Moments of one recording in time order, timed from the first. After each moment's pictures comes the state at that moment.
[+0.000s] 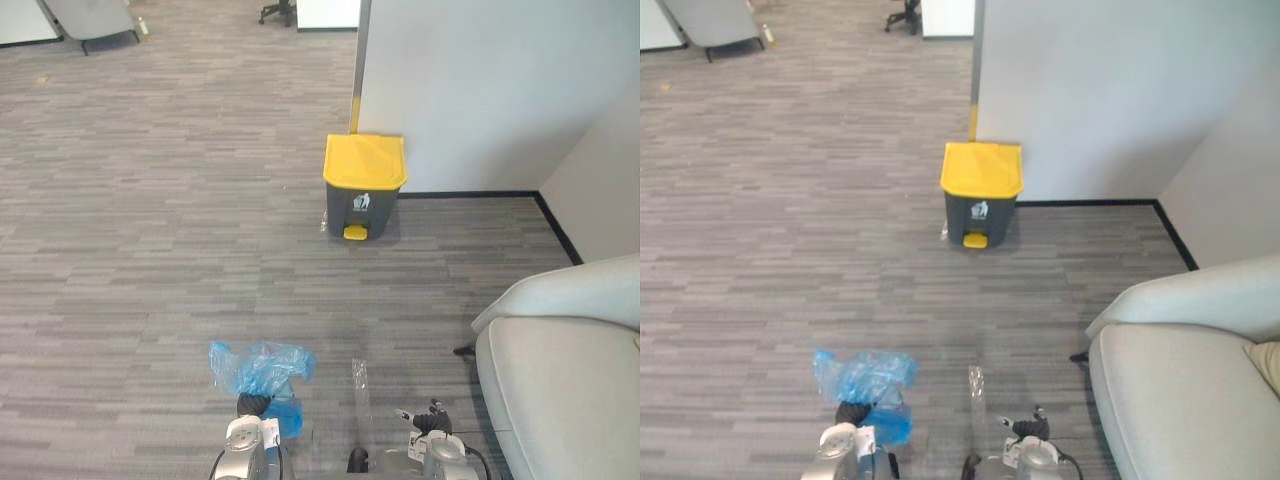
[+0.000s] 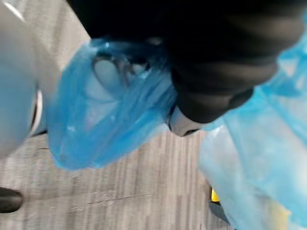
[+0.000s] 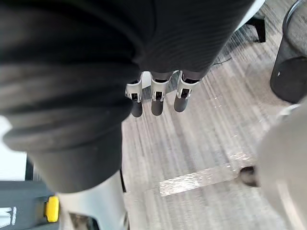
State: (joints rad) left arm 0.07 -0.05 0.08 0.72 -0.02 0.01 0.21; right arm 0.02 0.07 -0.26 0.84 -0.07 0.01 -0.26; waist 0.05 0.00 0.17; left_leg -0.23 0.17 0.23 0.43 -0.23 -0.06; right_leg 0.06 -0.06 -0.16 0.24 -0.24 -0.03
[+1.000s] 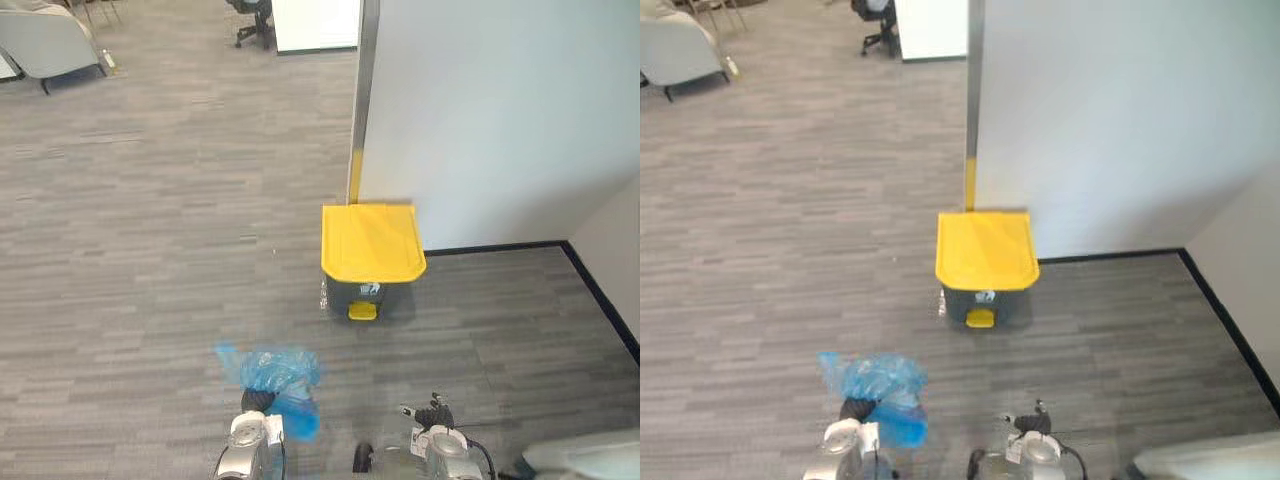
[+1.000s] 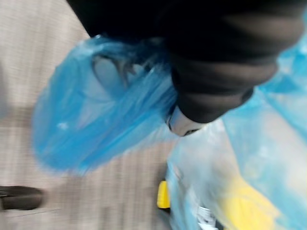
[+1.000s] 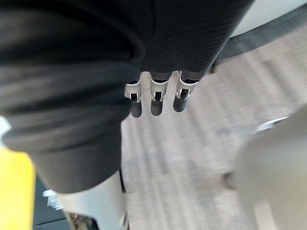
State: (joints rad) left arm 0.05 -0.05 0.04 0.71 -0.02 0.01 0.21; right arm 0.02 0.05 -0.23 0.85 -0.08 0.02 -0.24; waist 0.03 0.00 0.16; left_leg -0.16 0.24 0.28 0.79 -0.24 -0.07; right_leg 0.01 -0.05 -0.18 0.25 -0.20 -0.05
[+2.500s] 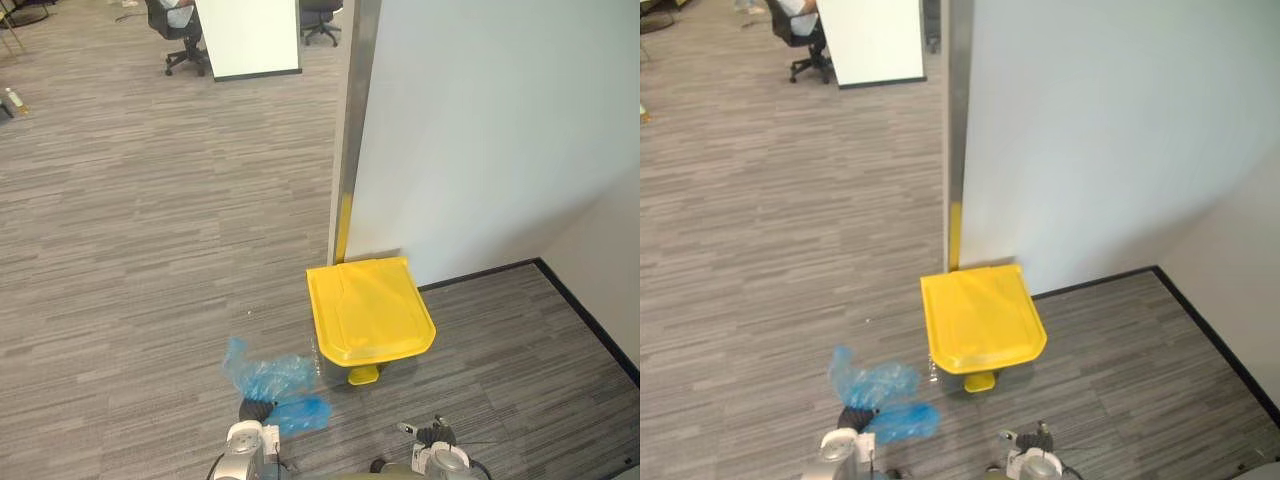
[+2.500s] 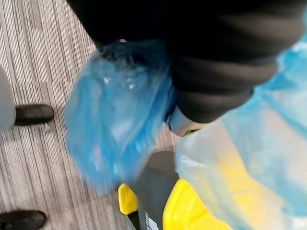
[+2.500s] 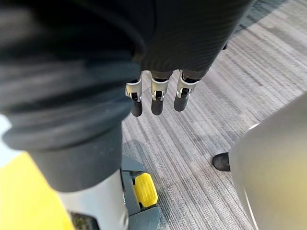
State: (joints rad) left arm 0.07 0.00 0.01 0.83 -0.02 0.01 0.20; right arm 0.04 0.04 -0.28 0.95 -0.08 0.03 -0.24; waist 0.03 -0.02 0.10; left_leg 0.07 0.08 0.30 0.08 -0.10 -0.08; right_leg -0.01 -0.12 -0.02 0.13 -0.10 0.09
